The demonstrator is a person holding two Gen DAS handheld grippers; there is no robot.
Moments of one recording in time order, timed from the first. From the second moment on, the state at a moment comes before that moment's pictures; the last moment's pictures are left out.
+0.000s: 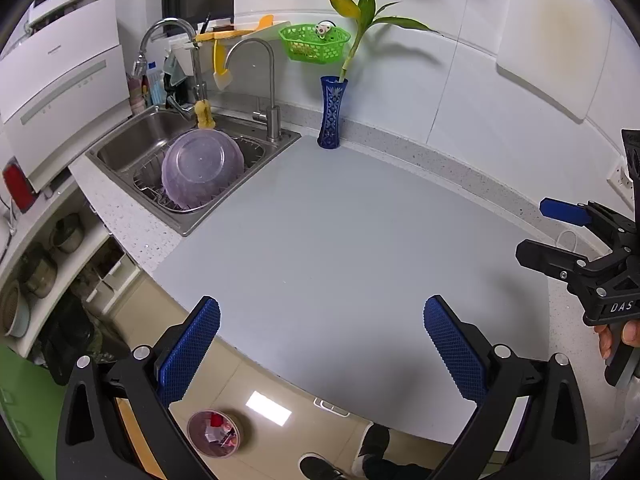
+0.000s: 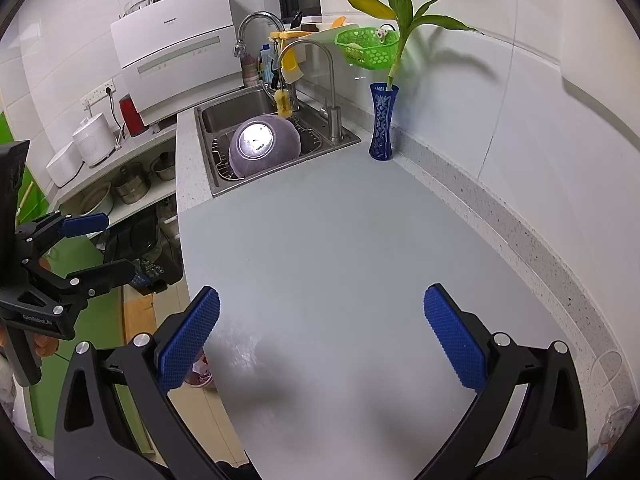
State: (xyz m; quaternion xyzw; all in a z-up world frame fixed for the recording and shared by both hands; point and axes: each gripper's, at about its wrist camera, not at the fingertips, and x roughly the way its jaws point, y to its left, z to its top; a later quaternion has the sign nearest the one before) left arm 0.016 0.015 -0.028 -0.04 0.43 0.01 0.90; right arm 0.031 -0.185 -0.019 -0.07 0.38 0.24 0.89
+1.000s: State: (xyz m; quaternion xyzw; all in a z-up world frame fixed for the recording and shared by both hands) left arm 0.015 0.015 -0.025 -0.04 0.43 0.02 0.90; right arm 0.030 -0.186 -0.020 -0.07 0.38 0.24 0.89
